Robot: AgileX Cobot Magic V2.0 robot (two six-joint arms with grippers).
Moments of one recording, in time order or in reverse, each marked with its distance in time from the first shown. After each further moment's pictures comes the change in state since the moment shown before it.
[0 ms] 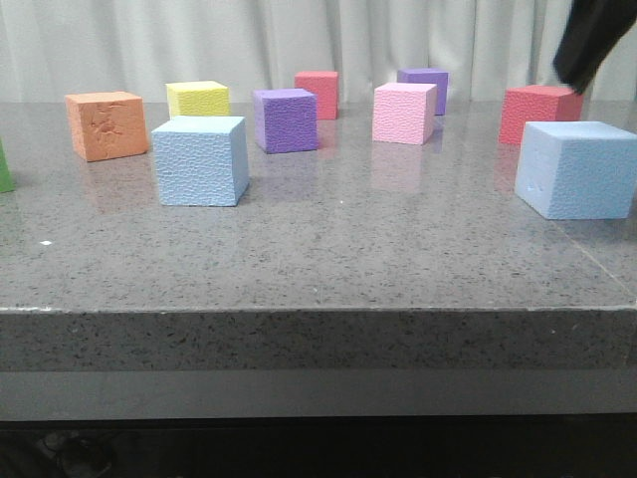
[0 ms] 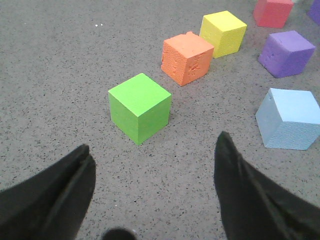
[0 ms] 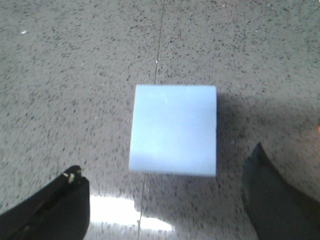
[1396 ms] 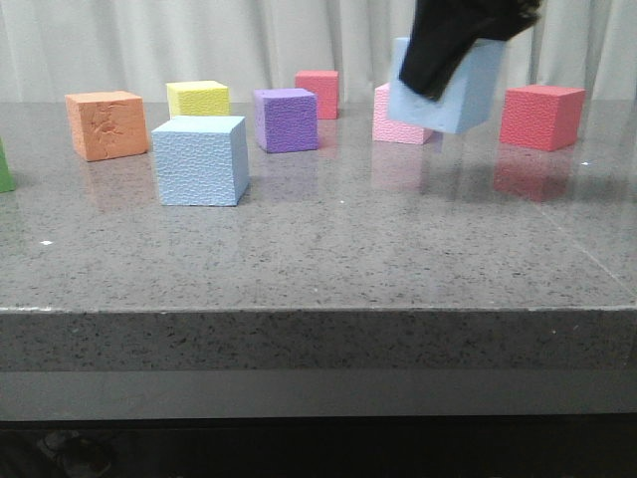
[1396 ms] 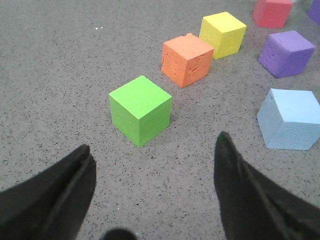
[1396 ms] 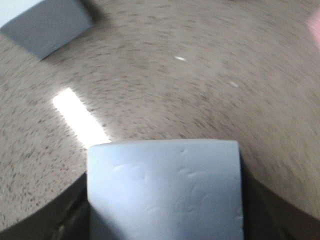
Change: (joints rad) left arm 0.000 0.000 0.000 0.000 -0.010 0.015; right arm 0.058 0.468 -0.547 0.375 0.296 -0.967
